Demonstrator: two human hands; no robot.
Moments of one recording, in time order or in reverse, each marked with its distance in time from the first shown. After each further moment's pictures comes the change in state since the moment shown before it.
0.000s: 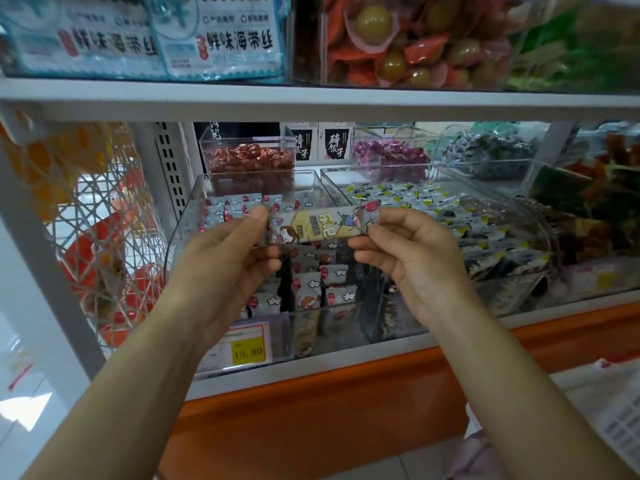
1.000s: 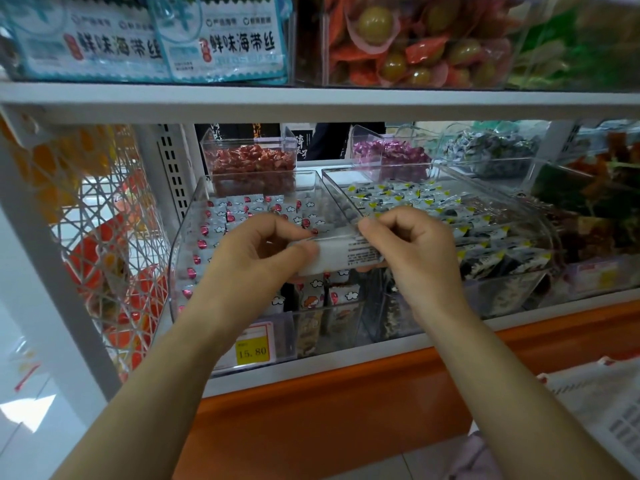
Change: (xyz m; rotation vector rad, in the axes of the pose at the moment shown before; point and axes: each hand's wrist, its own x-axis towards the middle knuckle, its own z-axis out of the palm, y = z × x) left_hand -0.012 0.002 0.013 0.529 -0.109 0.195; right_hand -0.004 0.004 0.007 -0.578 0.056 -0.342
